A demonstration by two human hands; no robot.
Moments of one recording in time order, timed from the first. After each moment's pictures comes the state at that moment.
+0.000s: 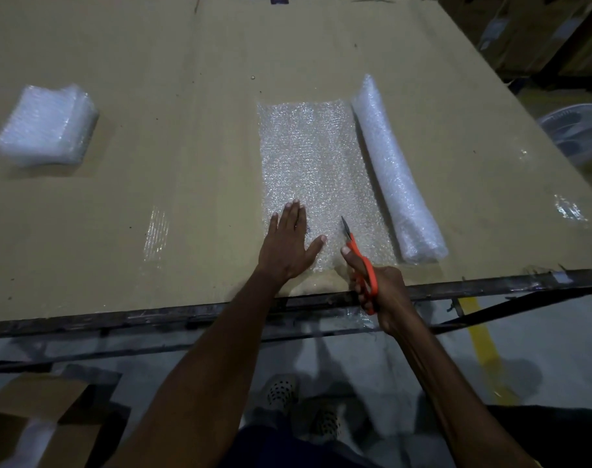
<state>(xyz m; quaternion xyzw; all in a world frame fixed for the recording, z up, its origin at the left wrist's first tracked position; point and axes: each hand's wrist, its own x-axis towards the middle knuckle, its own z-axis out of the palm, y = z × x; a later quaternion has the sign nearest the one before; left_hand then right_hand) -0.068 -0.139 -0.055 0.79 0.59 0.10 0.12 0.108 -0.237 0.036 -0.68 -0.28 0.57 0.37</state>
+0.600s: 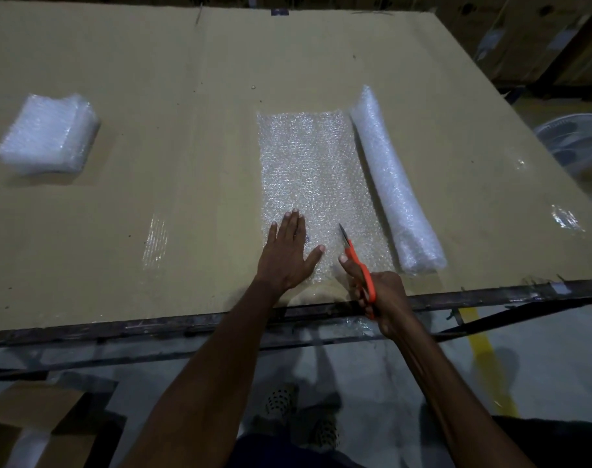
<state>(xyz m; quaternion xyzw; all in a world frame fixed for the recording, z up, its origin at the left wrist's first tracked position) -0.069 -0.139 -0.053 0.79 0.59 0.10 0.13 0.111 -0.227 0.031 -0.68 -0.29 0.56 0.37</state>
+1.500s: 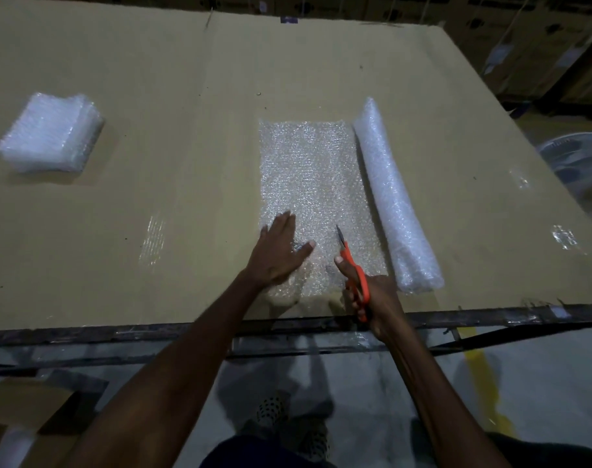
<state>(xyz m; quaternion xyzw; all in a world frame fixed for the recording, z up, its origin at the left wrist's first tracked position) -0.082 -0.115 -0.030 0.75 0.59 0.16 0.25 0.113 -0.205 0.036 -0.66 -0.28 0.60 0.36</state>
